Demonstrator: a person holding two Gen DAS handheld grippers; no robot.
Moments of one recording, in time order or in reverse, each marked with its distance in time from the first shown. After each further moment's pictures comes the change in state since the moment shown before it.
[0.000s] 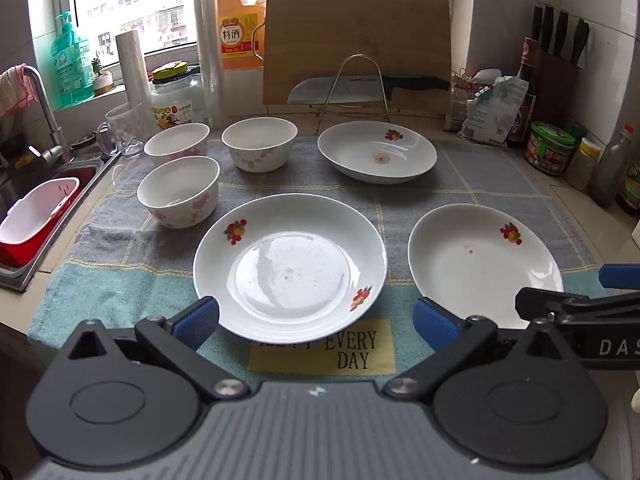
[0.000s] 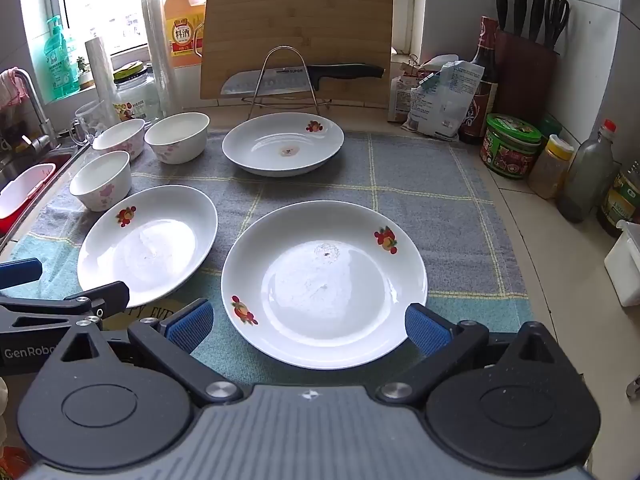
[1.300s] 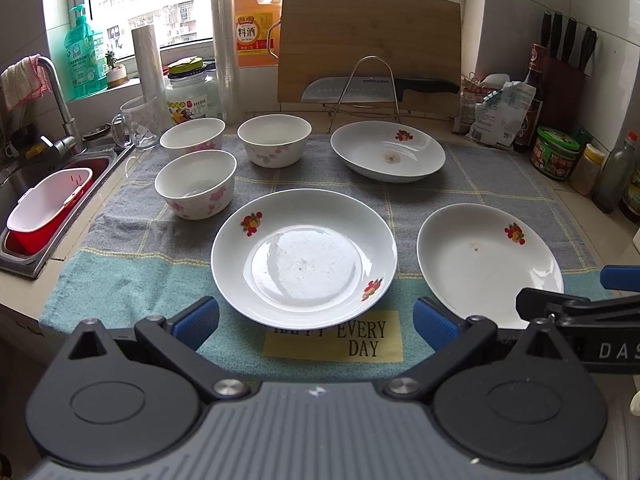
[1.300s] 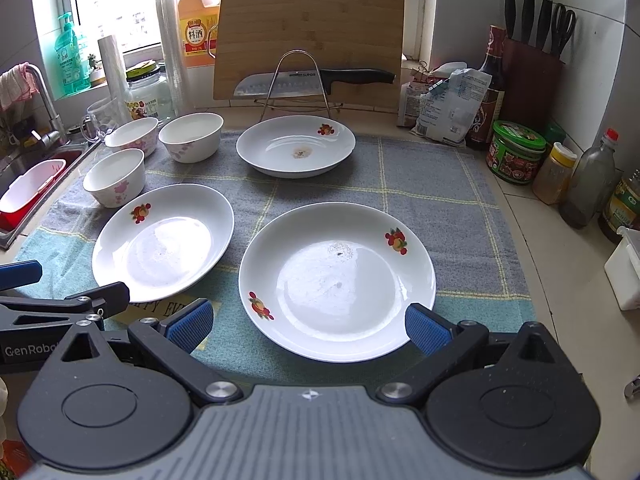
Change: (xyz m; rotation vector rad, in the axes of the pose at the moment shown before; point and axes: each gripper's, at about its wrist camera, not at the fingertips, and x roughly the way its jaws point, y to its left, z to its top) left arm -0.012 0.009 -0.006 -0.029 -0.005 0.014; right arm -0.009 0.005 -0.003 -0.025 -0.011 0.015
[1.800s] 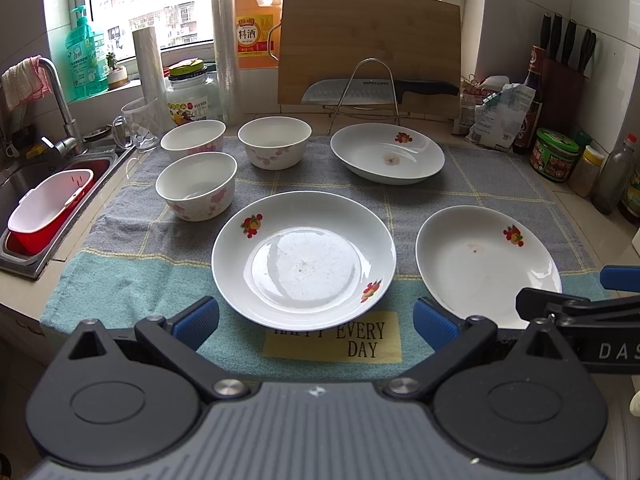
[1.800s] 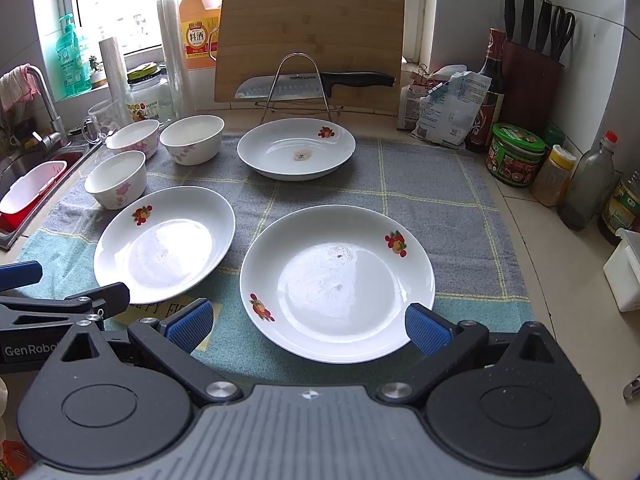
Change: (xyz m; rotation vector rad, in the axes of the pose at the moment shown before) left arm -0.001 0.000 0.001 -0.001 -0.001 0.000; right arm -0.003 0.000 0.001 -0.002 -0.006 -0.001
